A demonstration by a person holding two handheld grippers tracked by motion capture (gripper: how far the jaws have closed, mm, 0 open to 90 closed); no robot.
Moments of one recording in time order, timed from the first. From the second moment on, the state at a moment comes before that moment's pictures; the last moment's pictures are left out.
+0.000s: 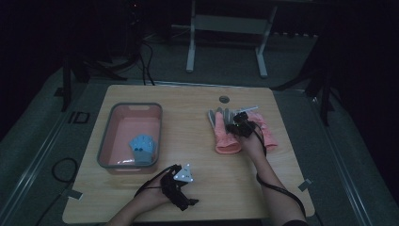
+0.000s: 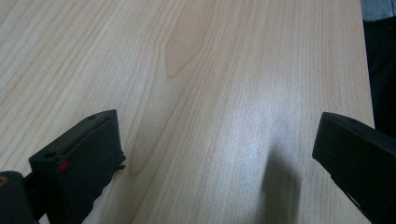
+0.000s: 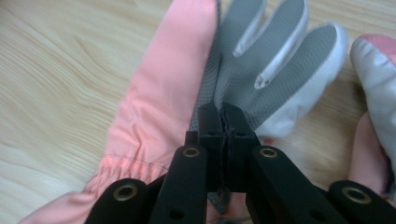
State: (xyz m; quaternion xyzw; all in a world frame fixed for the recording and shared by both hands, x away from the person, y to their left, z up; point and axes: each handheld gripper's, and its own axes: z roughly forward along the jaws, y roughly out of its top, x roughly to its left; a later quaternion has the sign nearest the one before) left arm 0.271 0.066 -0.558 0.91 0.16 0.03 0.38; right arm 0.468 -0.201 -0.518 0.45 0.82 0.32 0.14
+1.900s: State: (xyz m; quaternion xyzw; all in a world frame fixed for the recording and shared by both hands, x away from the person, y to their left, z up) left arm 0.268 0.069 -0.560 0.91 0.15 0.03 0.39; right arm 0.375 -0.200 -0.495 0.49 0.77 0.37 0.17
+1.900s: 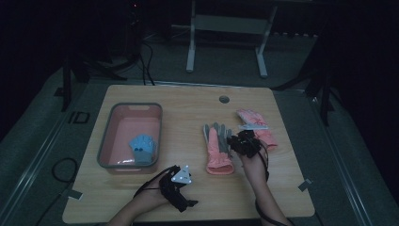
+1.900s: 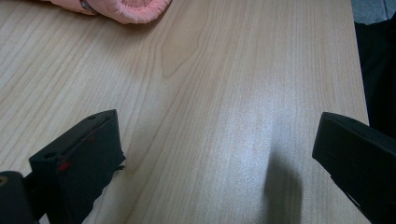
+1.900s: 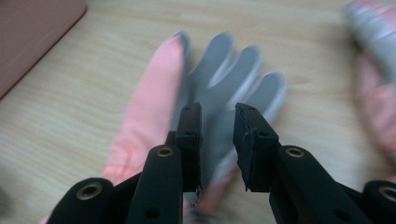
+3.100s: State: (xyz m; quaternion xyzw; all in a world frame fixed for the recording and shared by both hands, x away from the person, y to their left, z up) left arm 0.269 0.070 -0.562 0.91 0.15 0.03 0.39; right arm 0.475 -0.323 -0.502 0.49 0.79 0.34 0.16
